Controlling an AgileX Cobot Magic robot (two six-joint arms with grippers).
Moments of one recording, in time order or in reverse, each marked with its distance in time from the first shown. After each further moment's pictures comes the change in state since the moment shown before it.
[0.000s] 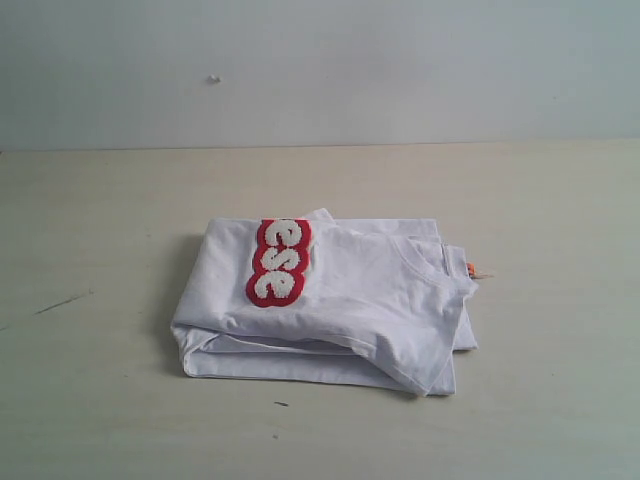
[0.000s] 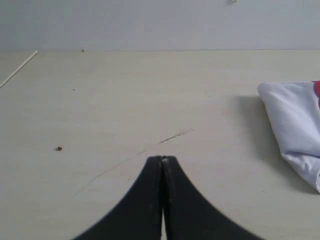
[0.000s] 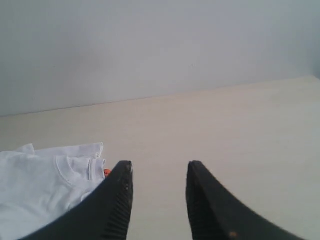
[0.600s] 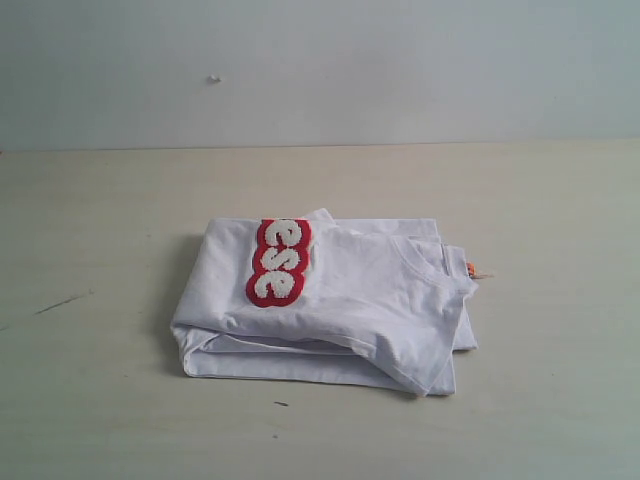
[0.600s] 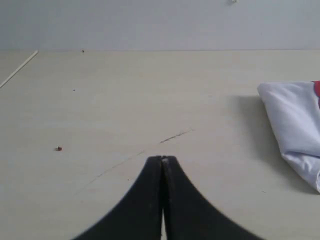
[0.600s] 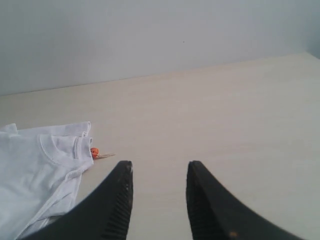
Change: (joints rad) left arm 0.000 0.000 0.000 0.000 0.000 0.000; right arm -0.002 0.000 0.088 -0.066 -0.034 0.062
